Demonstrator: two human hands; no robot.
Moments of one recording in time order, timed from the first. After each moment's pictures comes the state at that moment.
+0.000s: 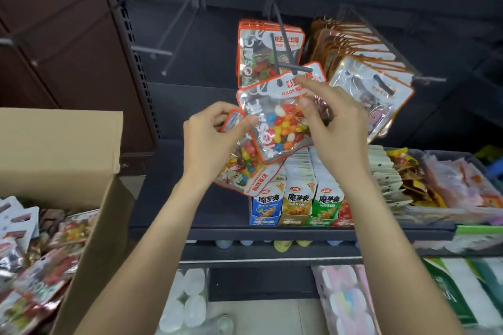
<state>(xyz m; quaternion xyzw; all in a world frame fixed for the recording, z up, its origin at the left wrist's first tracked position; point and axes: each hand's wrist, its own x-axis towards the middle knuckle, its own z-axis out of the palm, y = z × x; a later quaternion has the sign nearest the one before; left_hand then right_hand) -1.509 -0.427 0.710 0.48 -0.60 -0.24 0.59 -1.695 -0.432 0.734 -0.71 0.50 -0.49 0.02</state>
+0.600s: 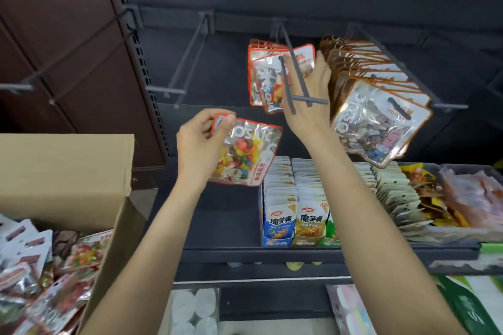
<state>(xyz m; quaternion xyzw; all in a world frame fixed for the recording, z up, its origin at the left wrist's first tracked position) -1.480 -0.465 0.715 0.51 -0.54 -0.27 0.61 -1.655 -0.526 0.748 -0.69 0.71 -0.13 0.03</state>
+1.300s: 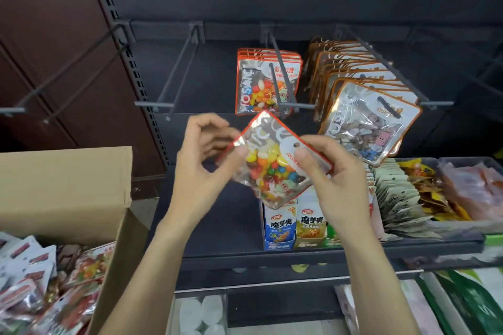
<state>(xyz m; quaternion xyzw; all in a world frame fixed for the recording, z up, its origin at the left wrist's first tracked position) -1.483 -0.420 0.729 0.35 -0.66 -0.30 0.60 -1.670 -0.402 0.727 -0.63 0.44 -0.59 0.26</state>
